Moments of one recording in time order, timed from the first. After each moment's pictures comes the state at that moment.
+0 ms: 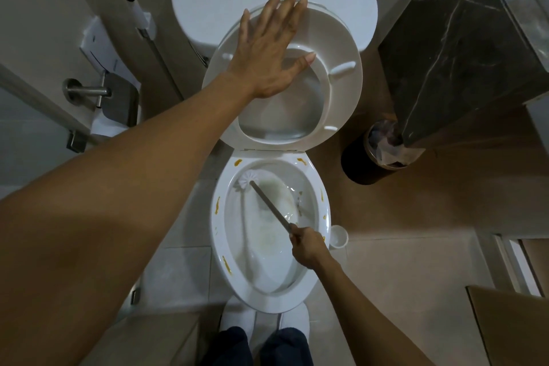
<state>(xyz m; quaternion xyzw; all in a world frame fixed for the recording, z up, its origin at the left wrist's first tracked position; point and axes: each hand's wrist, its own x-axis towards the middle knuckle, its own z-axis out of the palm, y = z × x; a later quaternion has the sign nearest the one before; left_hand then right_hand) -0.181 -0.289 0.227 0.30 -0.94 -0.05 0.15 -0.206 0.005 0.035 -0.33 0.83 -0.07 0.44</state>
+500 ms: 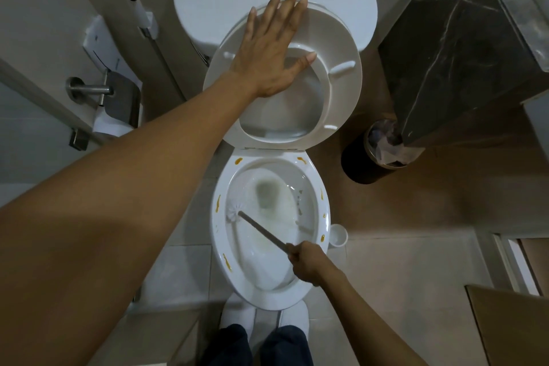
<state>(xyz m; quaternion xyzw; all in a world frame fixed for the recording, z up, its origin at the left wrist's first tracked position) -0.180 -0.287 0.228 0.30 -0.94 -0.05 0.15 -0.196 0.023 0.062 -0.31 0.79 0.01 0.52</state>
